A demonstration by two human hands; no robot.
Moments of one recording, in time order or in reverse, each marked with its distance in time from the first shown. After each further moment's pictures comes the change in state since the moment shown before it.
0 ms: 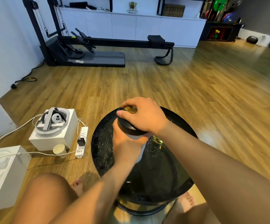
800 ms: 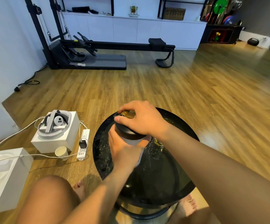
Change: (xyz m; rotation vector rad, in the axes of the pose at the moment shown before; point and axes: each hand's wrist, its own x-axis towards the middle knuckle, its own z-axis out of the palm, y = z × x) left_hand -0.004 -0.012 -0.003 -0.010 0.062 0.034; right_hand 0.002 -0.006 0.004 0.009 -0.027 -0.063
